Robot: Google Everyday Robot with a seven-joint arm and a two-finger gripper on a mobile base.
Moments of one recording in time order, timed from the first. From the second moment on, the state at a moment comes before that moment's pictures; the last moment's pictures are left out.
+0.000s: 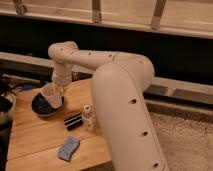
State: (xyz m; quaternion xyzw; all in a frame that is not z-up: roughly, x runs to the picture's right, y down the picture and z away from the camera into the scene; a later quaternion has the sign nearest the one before) arm -0.243 0.028 0.790 -0.38 0.18 0.65 0.63
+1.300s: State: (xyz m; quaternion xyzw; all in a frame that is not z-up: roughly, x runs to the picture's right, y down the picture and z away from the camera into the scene) arm -0.247 0.029 0.804 -0.38 0.18 0.64 0.64
